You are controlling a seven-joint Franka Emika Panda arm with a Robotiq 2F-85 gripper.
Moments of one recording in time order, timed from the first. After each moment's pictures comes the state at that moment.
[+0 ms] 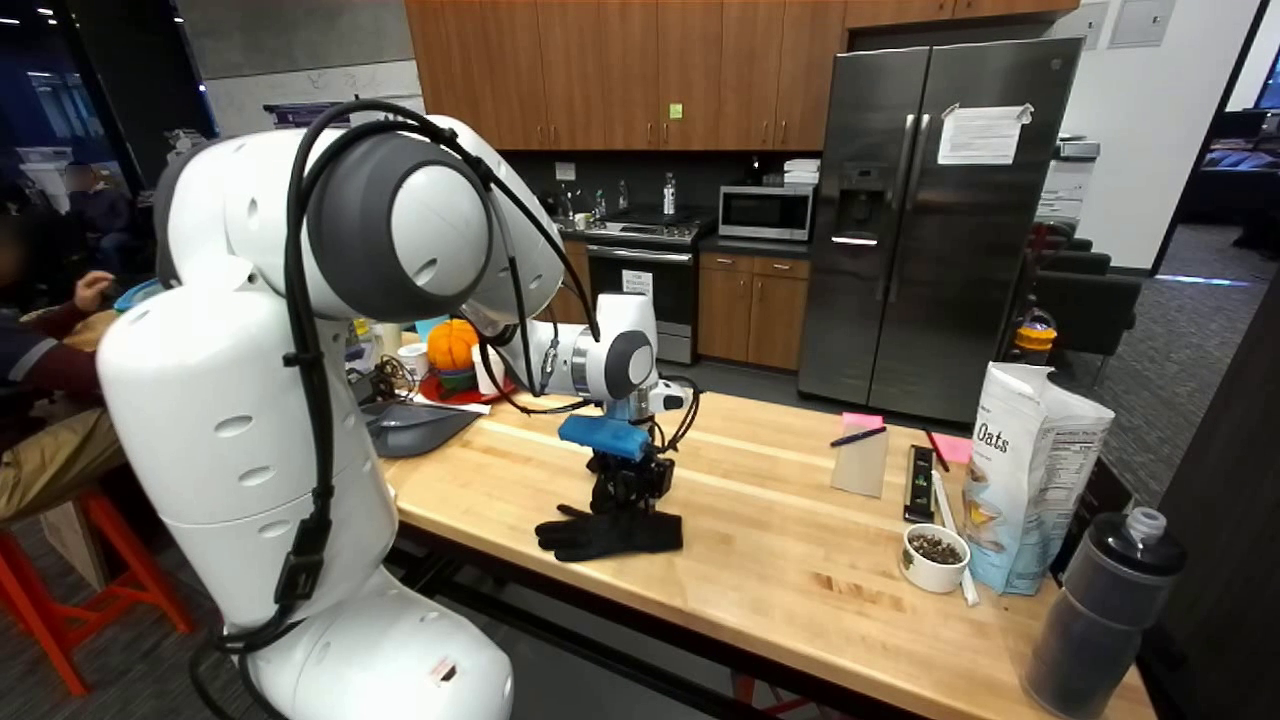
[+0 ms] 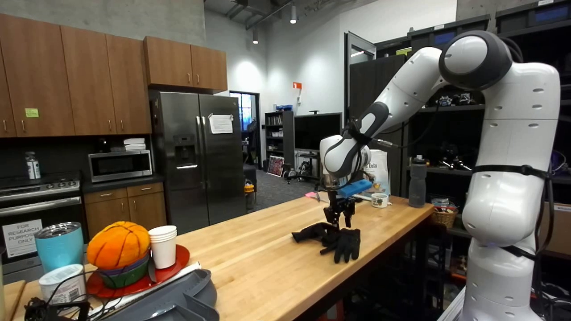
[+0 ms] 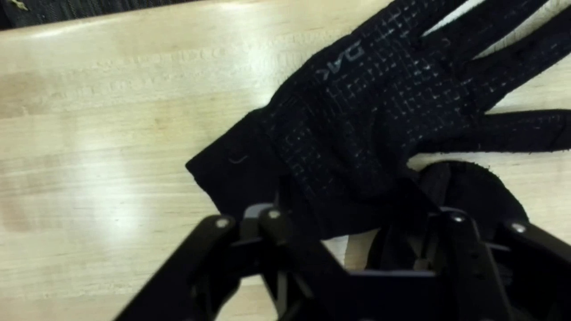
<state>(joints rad) 0.00 -0.05 0.03 -2.46 -0.09 2.29 0.19</state>
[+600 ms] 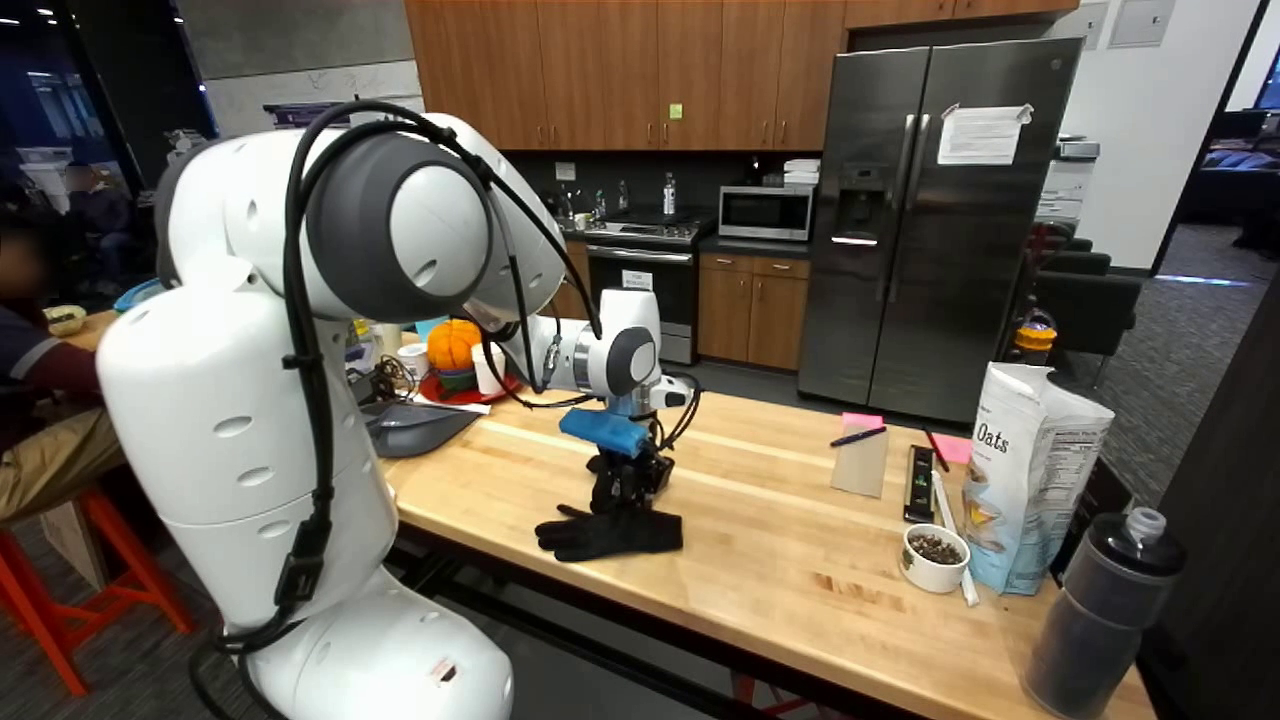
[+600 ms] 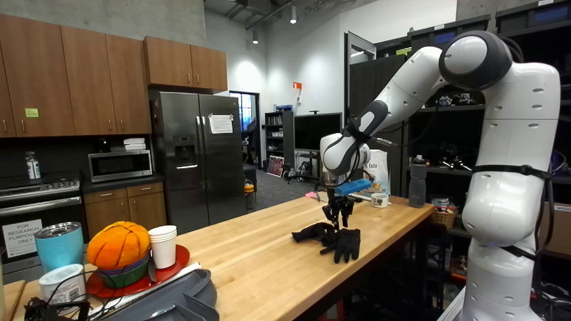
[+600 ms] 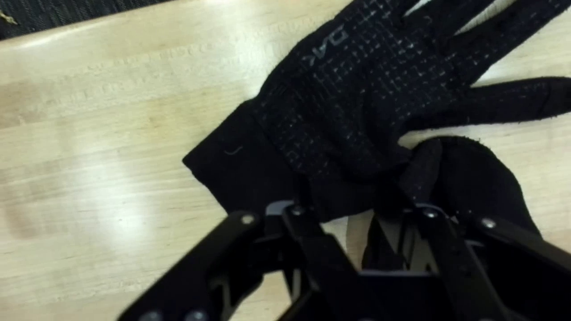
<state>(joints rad) 0.00 -0.05 0.03 -2.44 -0.06 2.30 0.24</state>
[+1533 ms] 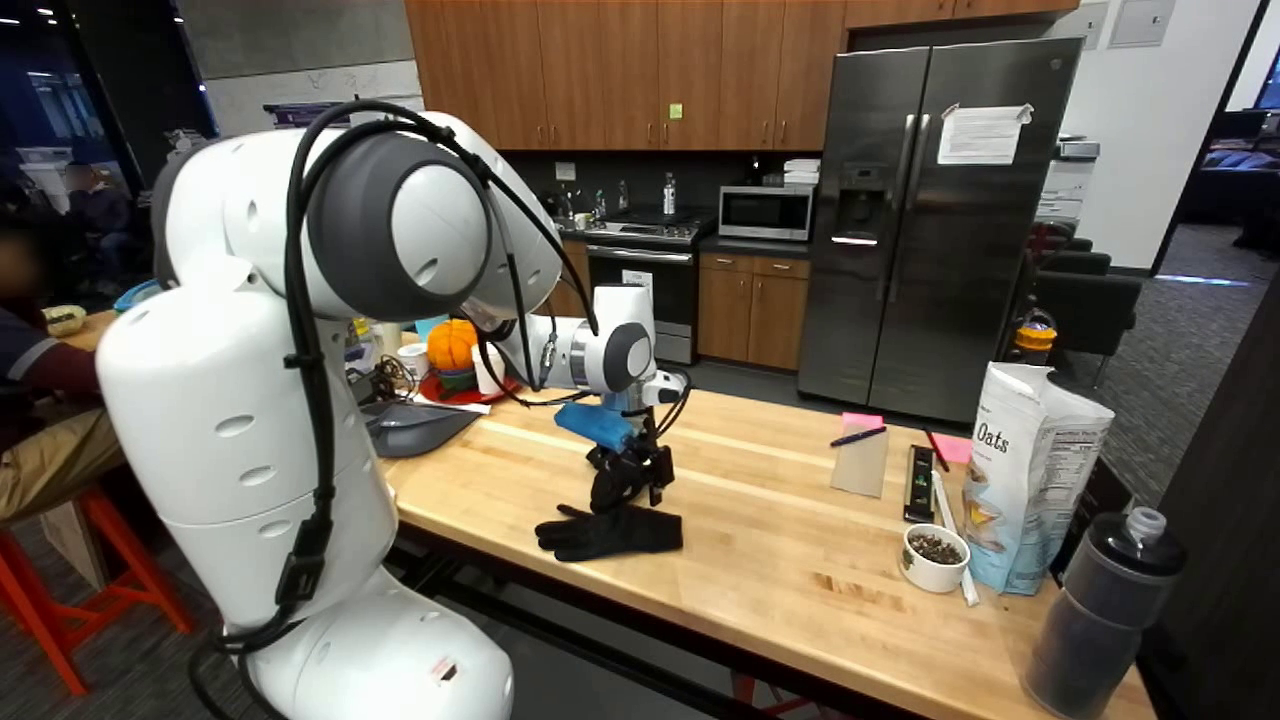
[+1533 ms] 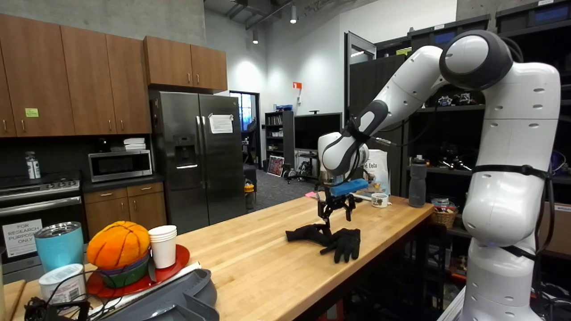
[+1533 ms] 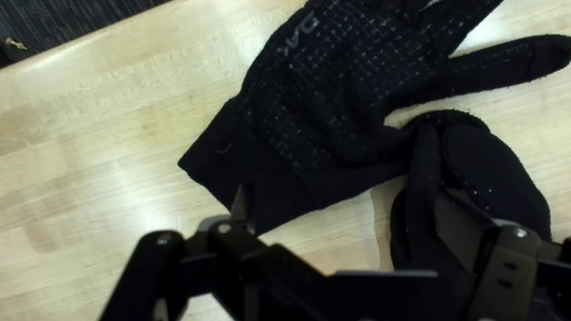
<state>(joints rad) 0.01 -0.05 0.04 -2.44 -0.09 2.31 0.40</state>
